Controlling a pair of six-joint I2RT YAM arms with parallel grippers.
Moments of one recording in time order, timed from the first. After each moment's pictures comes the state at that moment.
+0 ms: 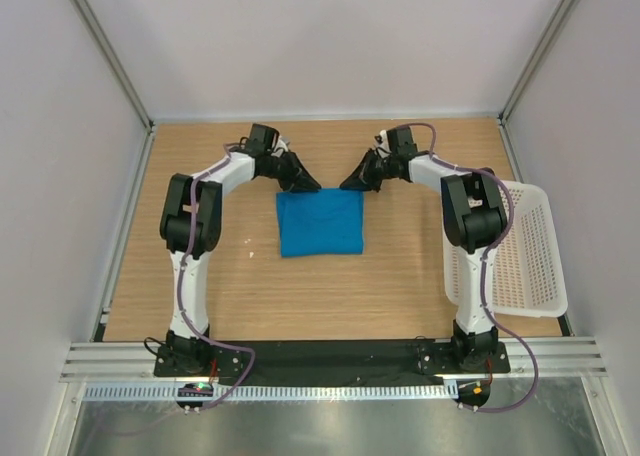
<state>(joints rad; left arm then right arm) -0.29 2.19 1.64 -0.39 0.74 -0.90 0.25 2.17 1.53 -0.22 -0.73 0.80</state>
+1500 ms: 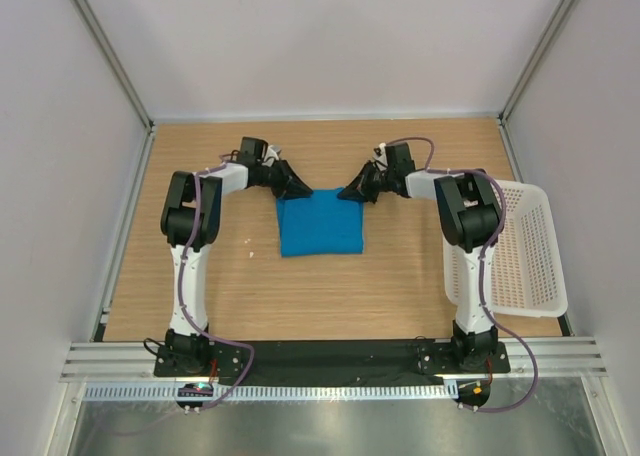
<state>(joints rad) -0.22 2.30 1.56 -0.17 0.82 -0.90 0.26 2.21 1.37 0.05 -0.73 0.89</state>
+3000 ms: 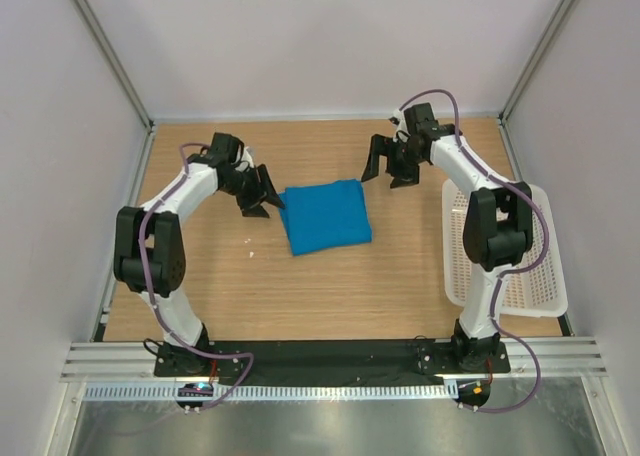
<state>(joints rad) -0.18 1.80 1.35 -0.69 0.51 -0.54 0.21 1.97 1.66 -0.74 -0.37 0.30</state>
